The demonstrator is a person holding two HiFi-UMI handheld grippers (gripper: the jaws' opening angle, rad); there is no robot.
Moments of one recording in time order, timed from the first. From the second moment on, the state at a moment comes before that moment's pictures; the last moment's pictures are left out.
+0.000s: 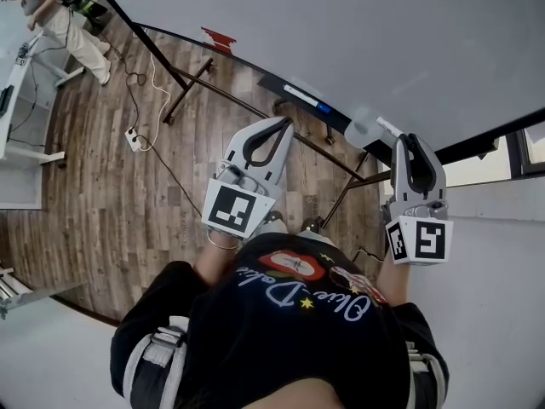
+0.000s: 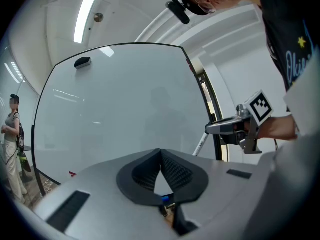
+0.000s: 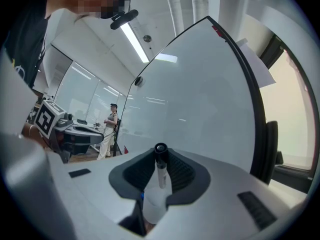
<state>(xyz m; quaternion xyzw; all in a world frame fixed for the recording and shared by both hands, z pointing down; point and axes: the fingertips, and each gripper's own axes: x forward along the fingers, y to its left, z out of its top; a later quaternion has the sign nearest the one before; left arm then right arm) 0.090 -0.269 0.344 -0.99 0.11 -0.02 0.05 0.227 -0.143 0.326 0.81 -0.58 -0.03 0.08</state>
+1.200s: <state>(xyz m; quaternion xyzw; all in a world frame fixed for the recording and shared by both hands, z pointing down) 0.084 -0.270 0.345 -0.98 0.15 -0.04 0.07 0.247 -0.160 0.383 0.80 -0.60 0.03 0.08</state>
